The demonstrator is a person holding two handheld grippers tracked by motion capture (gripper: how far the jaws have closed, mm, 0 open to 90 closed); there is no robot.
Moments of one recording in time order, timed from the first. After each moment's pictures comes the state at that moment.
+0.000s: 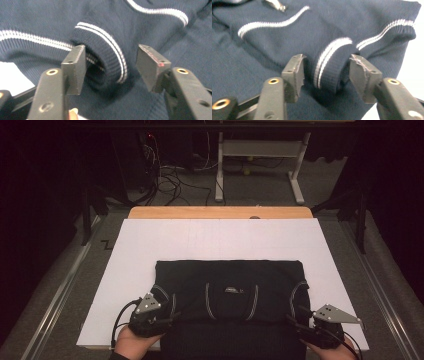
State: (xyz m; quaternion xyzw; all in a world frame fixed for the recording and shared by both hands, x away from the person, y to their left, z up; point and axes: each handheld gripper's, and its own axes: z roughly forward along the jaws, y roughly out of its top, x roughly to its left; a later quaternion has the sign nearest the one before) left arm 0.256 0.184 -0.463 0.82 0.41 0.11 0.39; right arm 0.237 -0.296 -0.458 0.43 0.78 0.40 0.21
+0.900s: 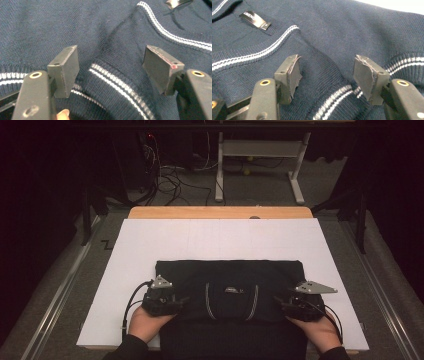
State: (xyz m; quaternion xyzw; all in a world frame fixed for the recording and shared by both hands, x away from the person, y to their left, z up) left arm 0.311 0.161 -0.464 0.82 0.44 0.09 0.36; right arm 0.299 -0.270 -0.457 0.45 0.79 0.37 0.19
